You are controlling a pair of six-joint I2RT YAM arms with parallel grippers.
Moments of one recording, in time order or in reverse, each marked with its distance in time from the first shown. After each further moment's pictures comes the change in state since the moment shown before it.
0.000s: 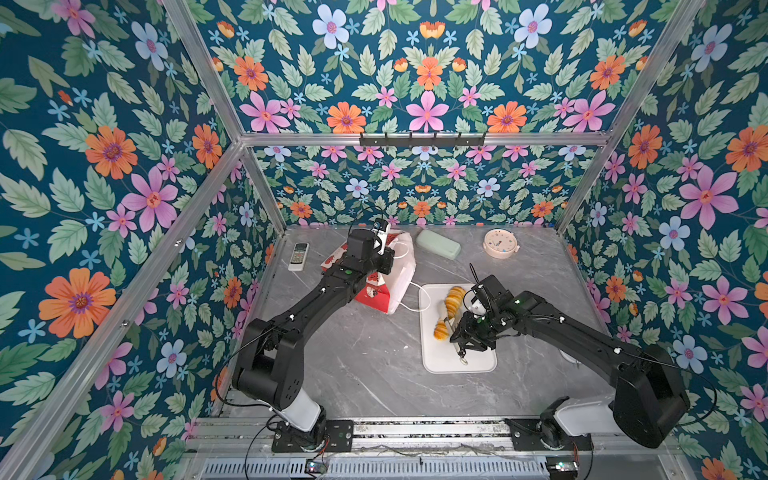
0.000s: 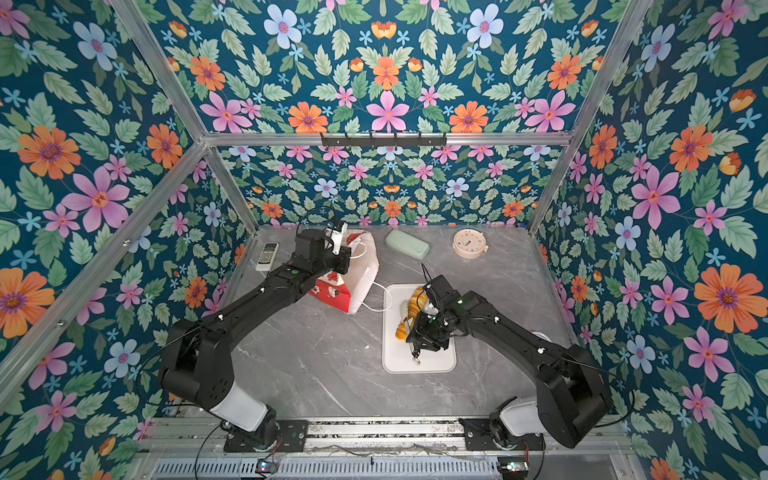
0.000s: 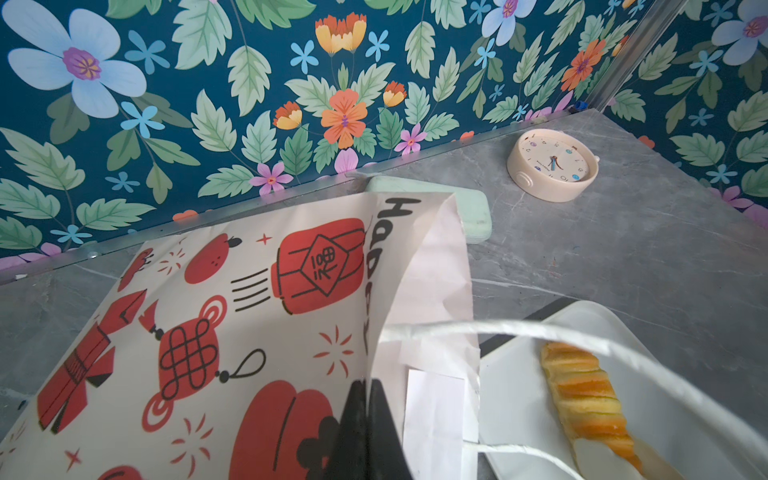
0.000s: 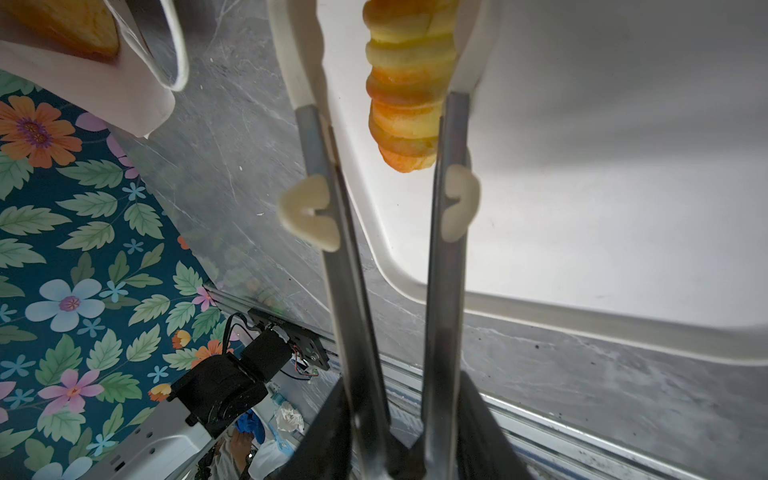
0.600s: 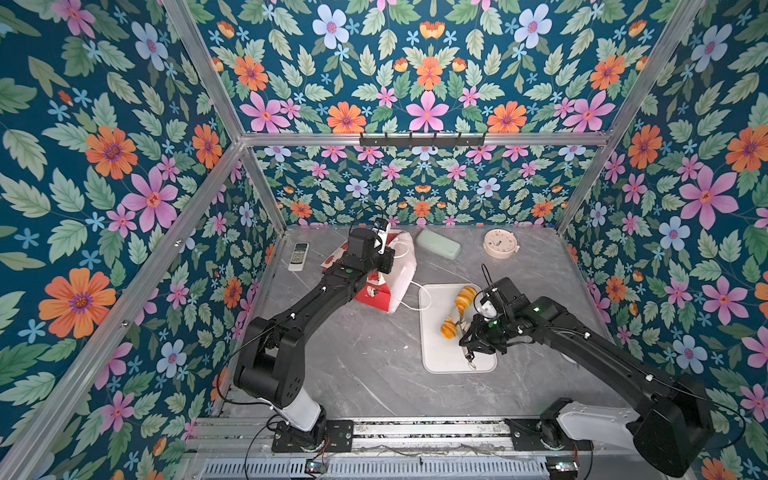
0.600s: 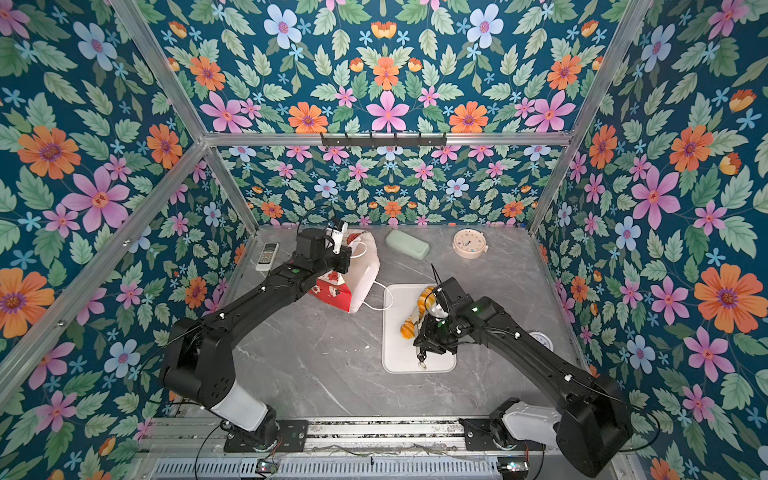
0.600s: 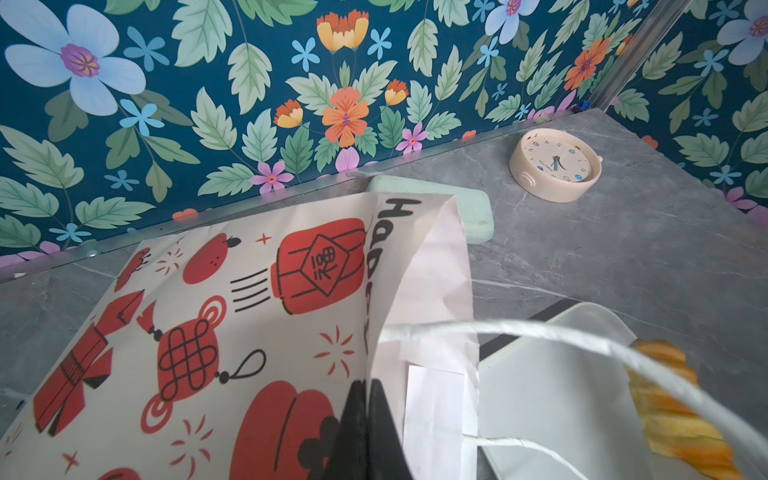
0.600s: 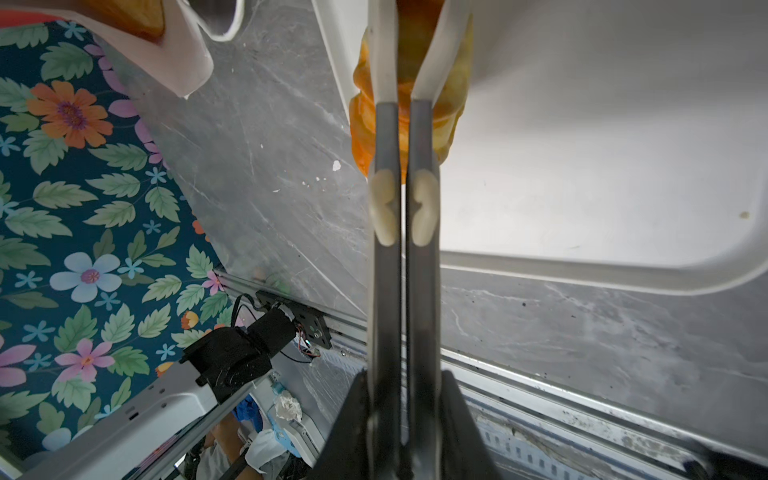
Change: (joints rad) left arm 0.000 0.005 0.007 -0.008 -0.001 -0.003; right arm -0.001 -0.119 -0.019 -0.051 0.007 0.004
